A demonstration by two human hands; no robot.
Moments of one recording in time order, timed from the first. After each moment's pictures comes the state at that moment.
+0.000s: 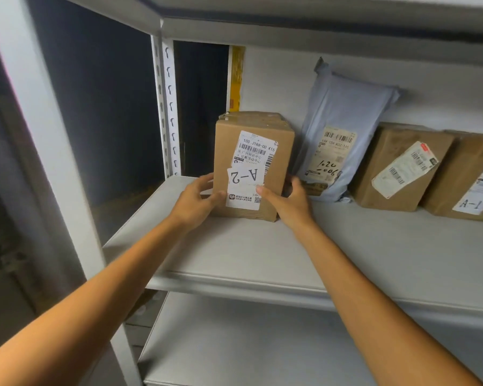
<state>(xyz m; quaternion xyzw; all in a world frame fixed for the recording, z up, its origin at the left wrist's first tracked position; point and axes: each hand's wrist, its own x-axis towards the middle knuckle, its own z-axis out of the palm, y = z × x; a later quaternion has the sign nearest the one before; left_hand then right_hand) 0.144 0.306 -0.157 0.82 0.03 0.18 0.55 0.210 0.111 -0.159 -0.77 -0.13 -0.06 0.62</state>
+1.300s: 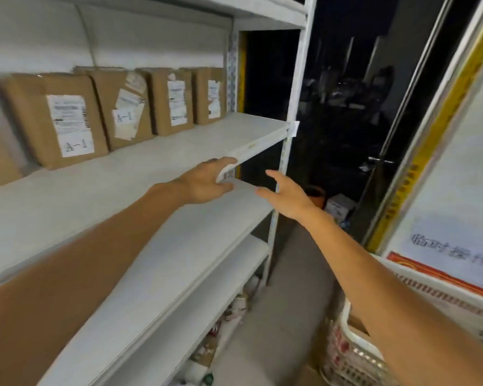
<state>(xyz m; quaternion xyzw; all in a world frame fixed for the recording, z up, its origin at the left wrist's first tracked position) 0.096 -0.351 -0.143 0.82 -0.51 -0.09 0.24 -0.046 -0.495 -0.181 -0.86 0.26 -0.18 0.40</state>
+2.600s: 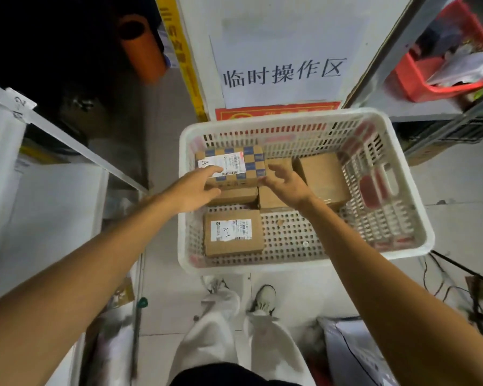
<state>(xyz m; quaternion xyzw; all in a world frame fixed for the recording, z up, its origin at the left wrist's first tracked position) -0.175 -0.798 -0.490 0.64 -0.63 -0.44 0.03 -0.404 -0.821 -0.494 -0.57 0.61 -0.14 0.53</state>
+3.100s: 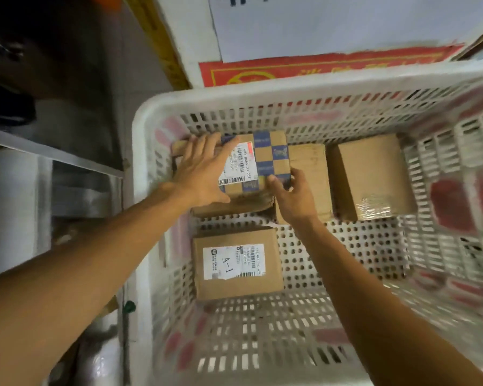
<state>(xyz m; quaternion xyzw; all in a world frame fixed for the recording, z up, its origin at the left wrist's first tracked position) -0.163 -0.937 -0.697 0.60 -0.77 -0.20 -0.12 -0.357 -0.903 -0.705 -0.40 0.71 -0.24 0.53</state>
